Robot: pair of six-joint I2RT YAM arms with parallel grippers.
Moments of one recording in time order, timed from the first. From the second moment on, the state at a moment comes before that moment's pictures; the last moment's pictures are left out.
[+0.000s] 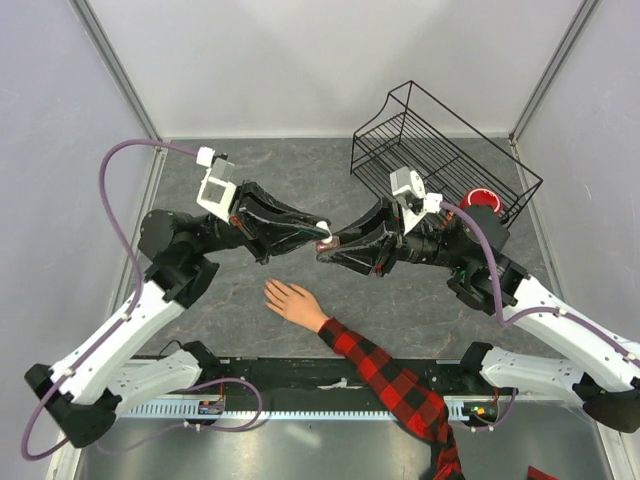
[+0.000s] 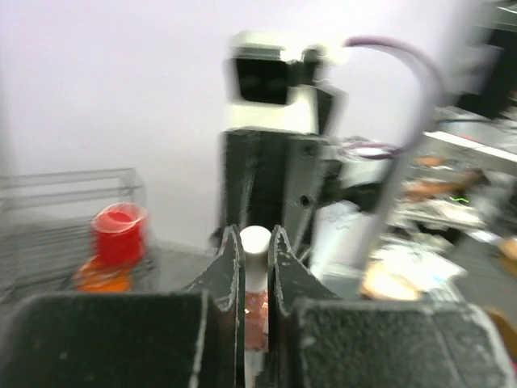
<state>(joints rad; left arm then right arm) -0.74 0.93 1.08 0.34 0.66 -0.53 0.92 0.98 1.11 0.14 -0.52 0.28</state>
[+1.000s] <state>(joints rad) -0.52 0.96 1.23 0.16 0.99 -0.58 0.91 1.03 1.22 -0.03 -0.44 0.11</state>
